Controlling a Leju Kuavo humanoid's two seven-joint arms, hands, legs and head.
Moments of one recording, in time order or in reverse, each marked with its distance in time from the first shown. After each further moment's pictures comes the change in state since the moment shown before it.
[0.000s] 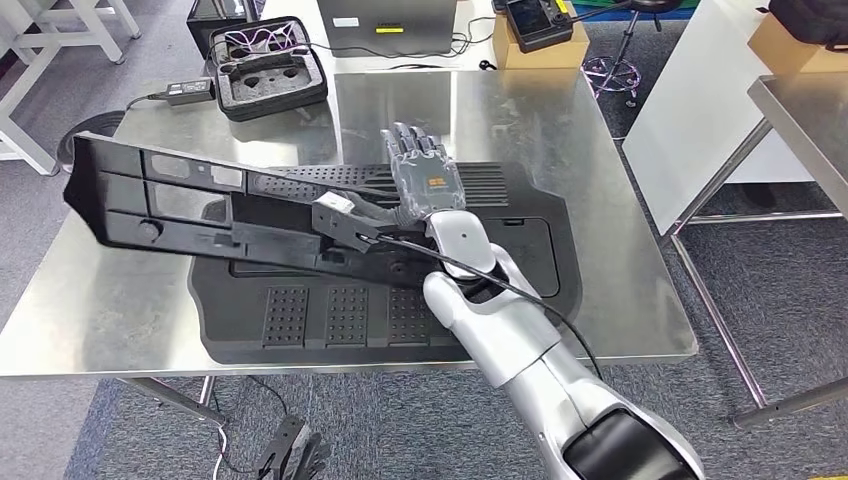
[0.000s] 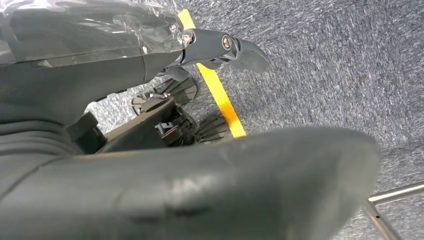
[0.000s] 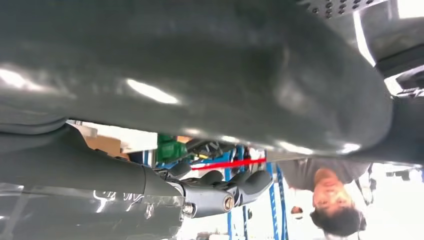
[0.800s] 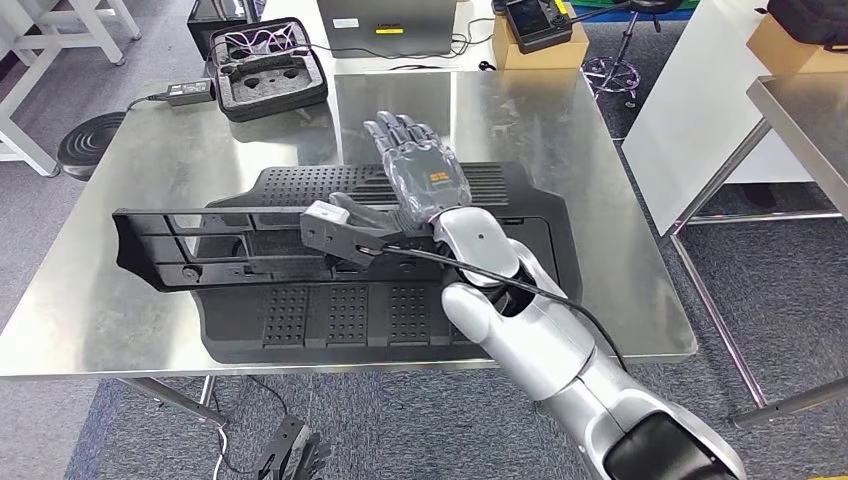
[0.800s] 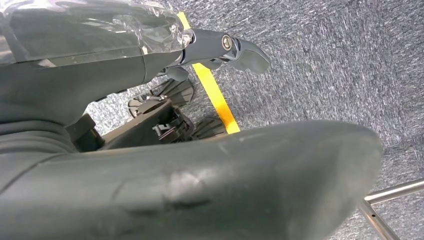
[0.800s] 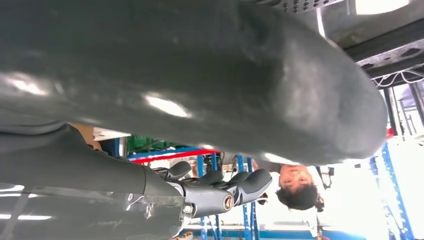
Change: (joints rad) left arm 0.001 0.000 0.001 0.000 -0.012 0.001 -0.019; right arm -0.001 -0.150 0.179 -0.306 -0.168 0.122 0.077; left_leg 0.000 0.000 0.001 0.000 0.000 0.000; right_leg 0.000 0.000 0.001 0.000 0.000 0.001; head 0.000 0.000
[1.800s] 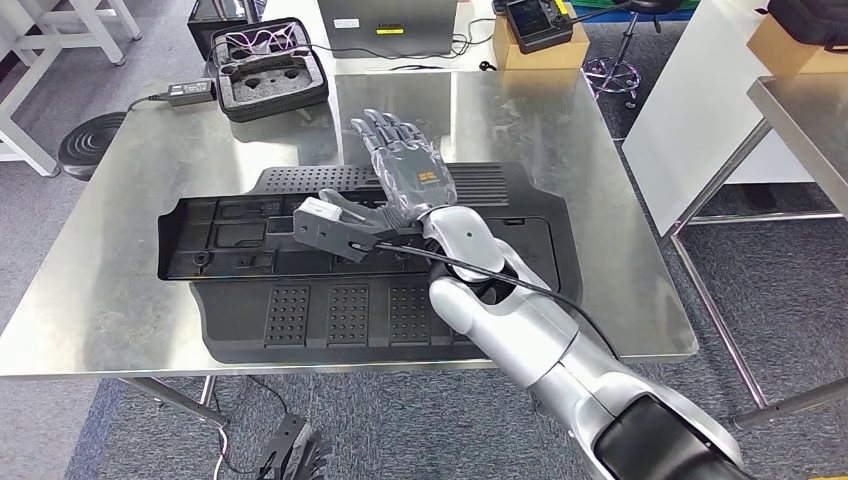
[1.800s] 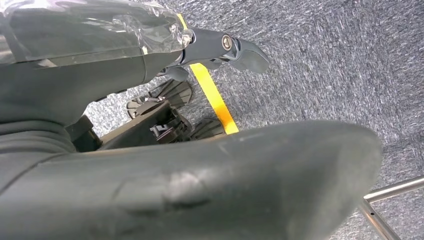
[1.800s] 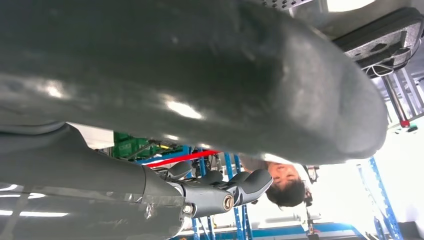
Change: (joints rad) left arm -0.004 0.000 0.000 -0.006 -0.009 -0.001 0.003; right arm -0.061 0.017 0.063 0.177 -0.100 -0.203 -0.060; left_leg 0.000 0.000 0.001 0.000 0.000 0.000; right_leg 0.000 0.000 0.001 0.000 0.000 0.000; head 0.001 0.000
